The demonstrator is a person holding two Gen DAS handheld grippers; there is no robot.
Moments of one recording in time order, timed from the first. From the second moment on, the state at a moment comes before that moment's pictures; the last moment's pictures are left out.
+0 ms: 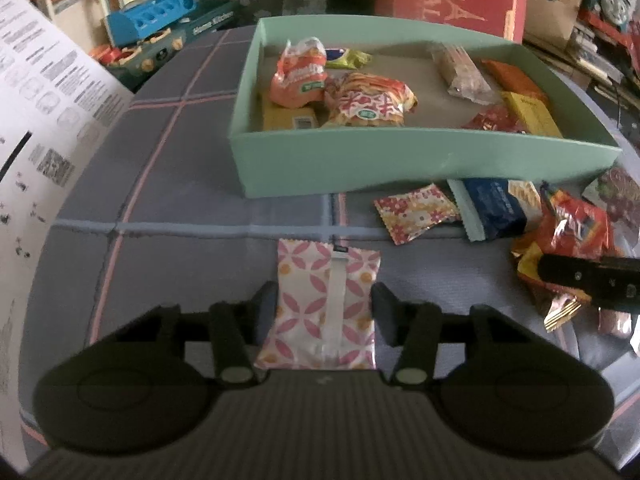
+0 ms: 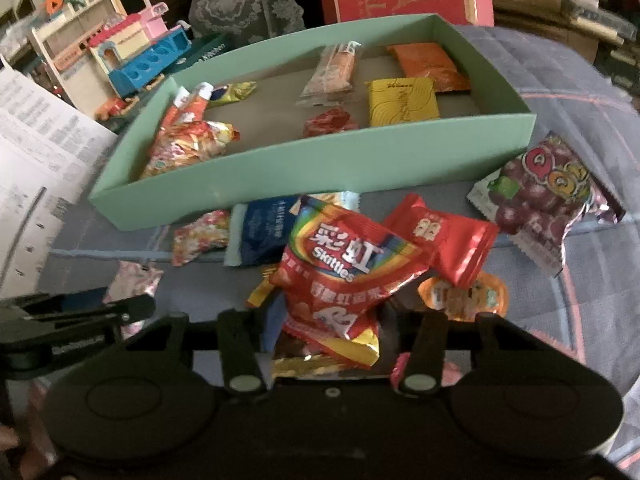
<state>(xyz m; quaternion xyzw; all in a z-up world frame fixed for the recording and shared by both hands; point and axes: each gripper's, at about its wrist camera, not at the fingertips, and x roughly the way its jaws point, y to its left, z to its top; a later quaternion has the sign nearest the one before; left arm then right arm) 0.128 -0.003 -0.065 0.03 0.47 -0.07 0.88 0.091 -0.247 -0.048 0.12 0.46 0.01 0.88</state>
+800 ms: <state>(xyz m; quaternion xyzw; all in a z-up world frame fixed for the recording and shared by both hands) 0.103 0.006 -0.038 0.00 0.47 -0.10 0.88 0.075 -0.242 -0.021 0.12 0.45 0.05 0.88</state>
